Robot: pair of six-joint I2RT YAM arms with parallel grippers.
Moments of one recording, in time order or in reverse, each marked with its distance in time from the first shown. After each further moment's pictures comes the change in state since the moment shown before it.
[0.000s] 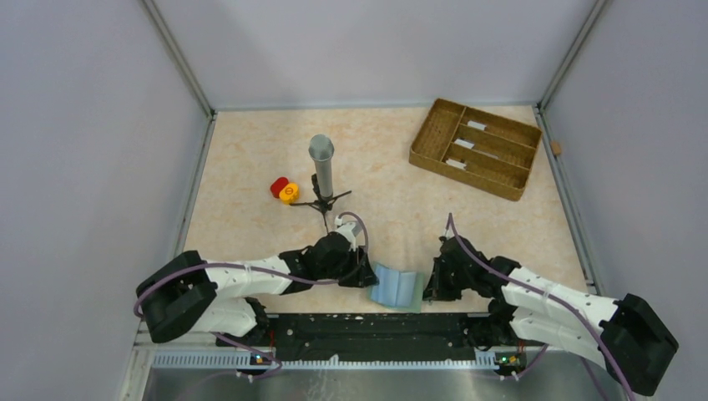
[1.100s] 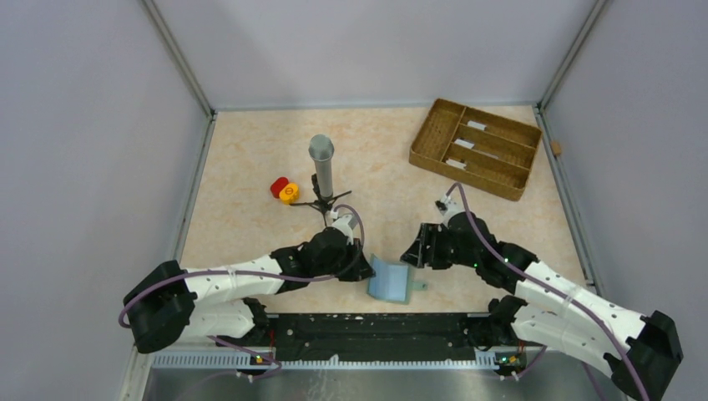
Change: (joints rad) left arm -0.005 -0.100 0.059 -0.106 -0.037 -0.030; right arm -0.003 -0.082 0.252 0.045 0.080 -0.165
